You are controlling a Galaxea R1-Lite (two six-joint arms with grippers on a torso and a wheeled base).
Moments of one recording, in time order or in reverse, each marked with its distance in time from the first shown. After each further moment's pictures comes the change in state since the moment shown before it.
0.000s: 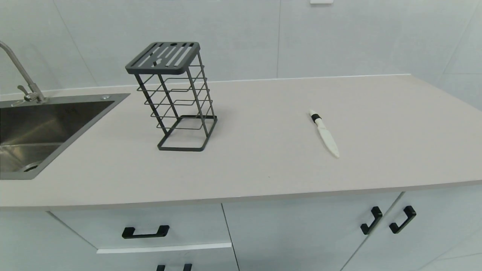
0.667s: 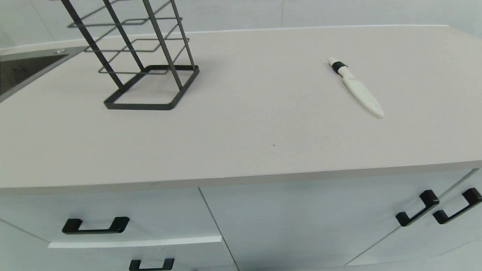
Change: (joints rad) left arm 0.000 0.000 0.000 0.000 0.000 0.000; right arm 0.000 0.000 0.000 0.000 0.000 0.000
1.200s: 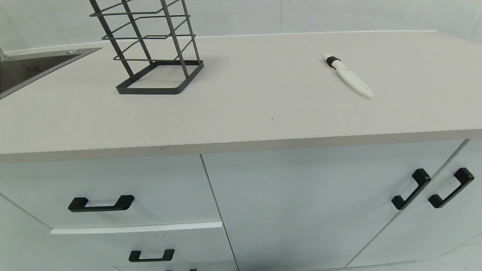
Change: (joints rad) left arm 0.000 0.000 0.000 0.001 -0.001 0.000; right arm 0.000 0.000 0.000 0.000 0.000 0.001
